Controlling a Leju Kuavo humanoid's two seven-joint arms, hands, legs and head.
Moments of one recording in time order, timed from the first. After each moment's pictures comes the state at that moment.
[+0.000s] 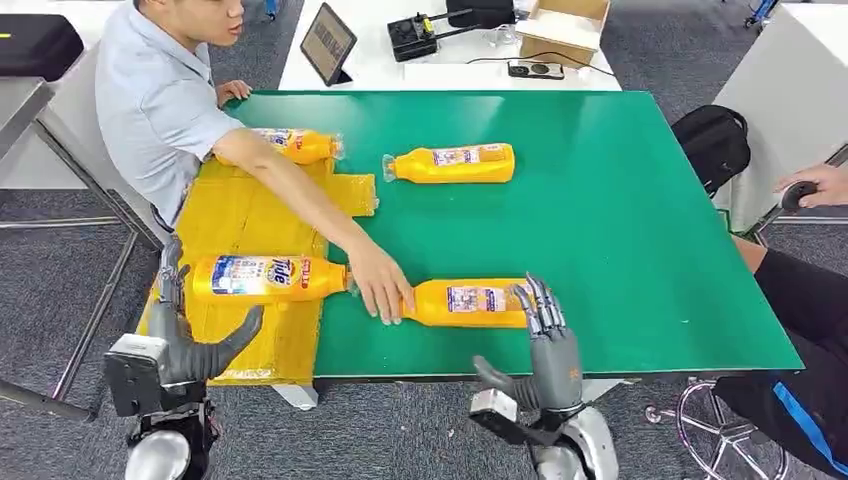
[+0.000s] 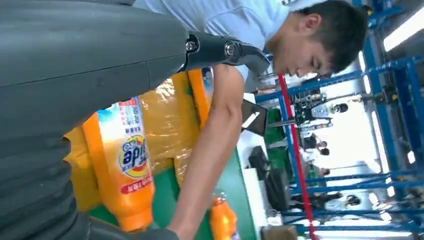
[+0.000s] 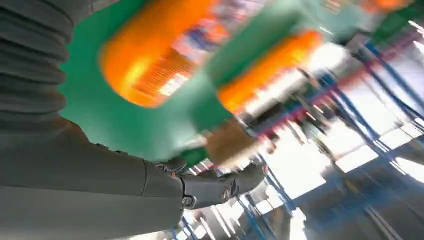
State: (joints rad) left arm 0.07 -0.09 -0.15 -1.70 -0.27 0.28 -0.45; right arm 0.02 0.07 0.11 -1.27 0.76 -0.58 -0.47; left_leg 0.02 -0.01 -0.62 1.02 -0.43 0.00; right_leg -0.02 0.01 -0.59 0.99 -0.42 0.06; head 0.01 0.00
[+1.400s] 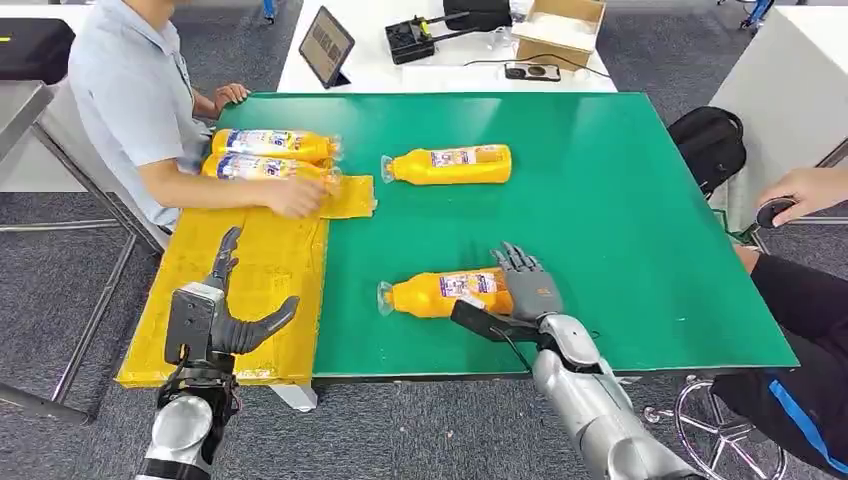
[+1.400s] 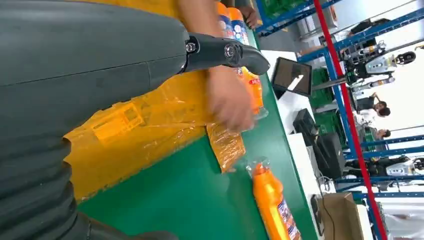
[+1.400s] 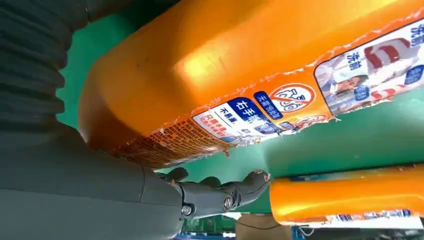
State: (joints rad) left arm -0.07 -0.11 -0.15 -1.53 -0.30 0.16 -0.28; right arm -0.49 0.03 0.21 -0.65 1.05 -0.25 -0.06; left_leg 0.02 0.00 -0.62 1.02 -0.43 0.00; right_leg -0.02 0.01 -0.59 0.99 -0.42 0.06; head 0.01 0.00
